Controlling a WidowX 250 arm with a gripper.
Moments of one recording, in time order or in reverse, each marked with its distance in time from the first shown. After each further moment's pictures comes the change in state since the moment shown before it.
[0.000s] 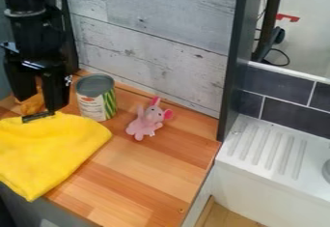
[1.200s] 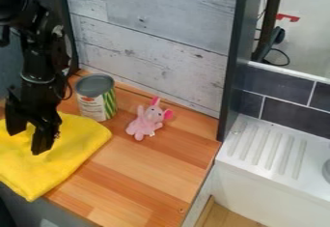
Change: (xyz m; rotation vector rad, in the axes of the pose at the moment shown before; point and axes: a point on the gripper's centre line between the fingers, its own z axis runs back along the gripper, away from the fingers) arm 0.009 0.051 -0.086 0.257 0.137 -0.057
